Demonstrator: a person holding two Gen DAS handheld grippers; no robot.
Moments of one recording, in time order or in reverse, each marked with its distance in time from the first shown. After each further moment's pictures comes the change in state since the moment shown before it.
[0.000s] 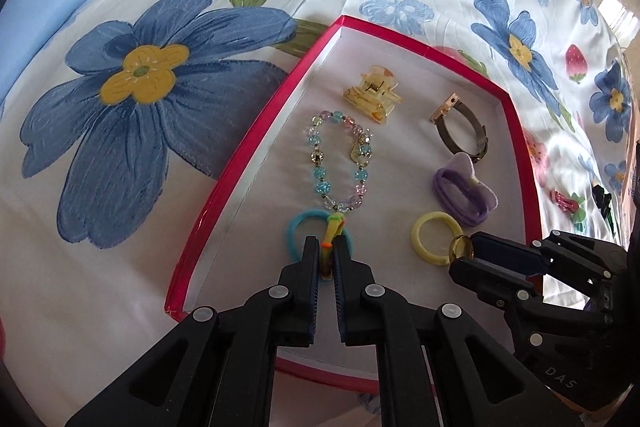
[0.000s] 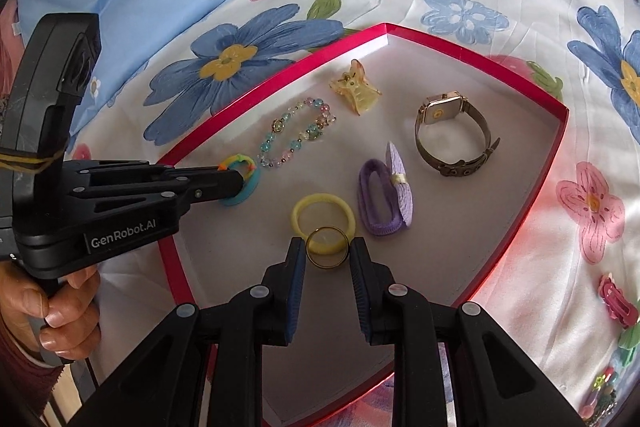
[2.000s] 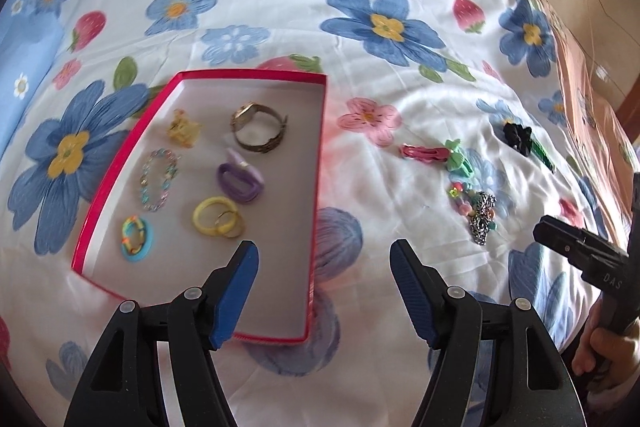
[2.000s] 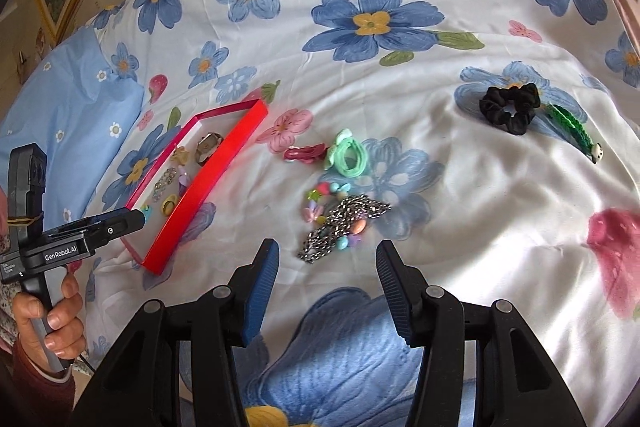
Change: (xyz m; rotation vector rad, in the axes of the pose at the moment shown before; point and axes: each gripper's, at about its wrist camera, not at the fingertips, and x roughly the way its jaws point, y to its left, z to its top) left arm -0.083 -0.138 -0.050 0.286 -0.078 -0.092; right arm -0.187 -0.147 -0.169 0.479 -0.281 -0.177
